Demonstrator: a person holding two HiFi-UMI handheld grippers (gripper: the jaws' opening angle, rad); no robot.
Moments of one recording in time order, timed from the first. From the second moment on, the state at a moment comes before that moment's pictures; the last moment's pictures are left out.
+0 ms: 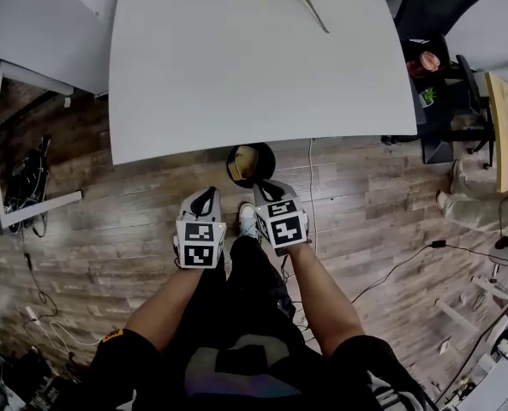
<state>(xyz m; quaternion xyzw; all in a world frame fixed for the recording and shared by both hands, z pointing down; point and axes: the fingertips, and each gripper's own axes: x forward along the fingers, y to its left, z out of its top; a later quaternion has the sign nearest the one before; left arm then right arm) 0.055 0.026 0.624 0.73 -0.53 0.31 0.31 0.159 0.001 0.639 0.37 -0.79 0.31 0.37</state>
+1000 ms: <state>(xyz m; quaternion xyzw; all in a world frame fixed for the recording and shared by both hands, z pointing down) 0.065 -0.004 0.384 0.80 -0.54 0.19 0.18 0.136 -0.006 0.376 0.41 -0.86 0.18 0.24</state>
